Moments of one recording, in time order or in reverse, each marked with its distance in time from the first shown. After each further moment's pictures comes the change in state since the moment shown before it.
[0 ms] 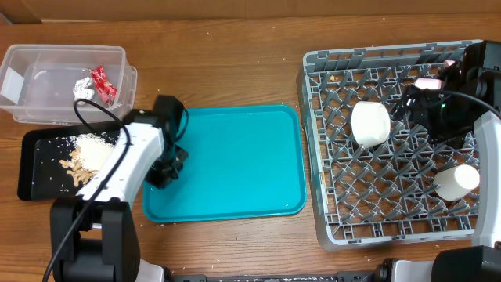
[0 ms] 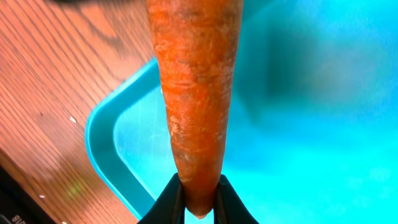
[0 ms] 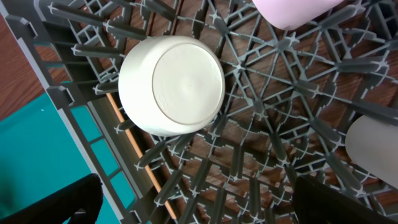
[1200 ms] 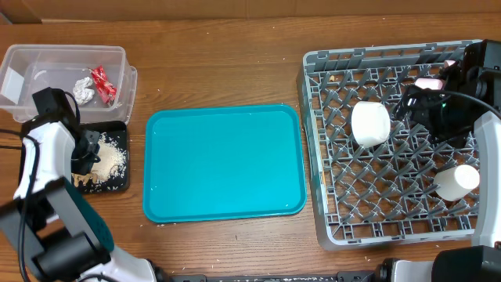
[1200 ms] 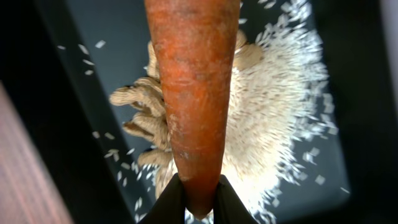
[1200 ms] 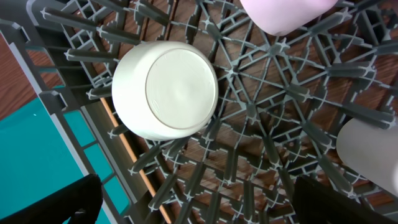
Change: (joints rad) left arm 0.571 0.138 0.117 0.306 -0.027 0.237; right arm 0.000 0.000 0.000 0.009 0.027 -0.001
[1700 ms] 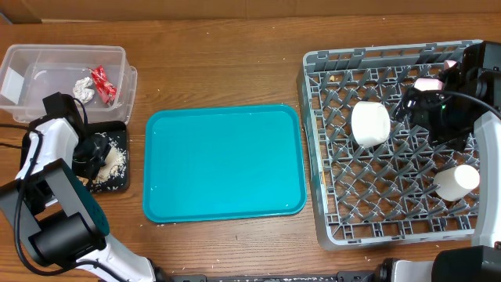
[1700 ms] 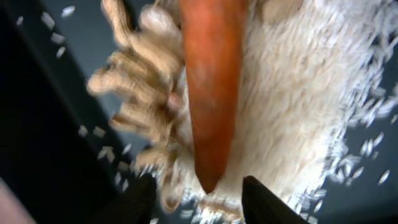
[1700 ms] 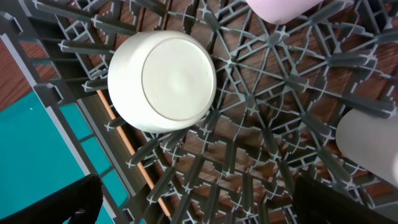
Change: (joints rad) left arm 0.000 0.081 0.016 -0.050 0.037 0.076; right arm 0.000 0.000 0.000 -0.028 0.000 0.000
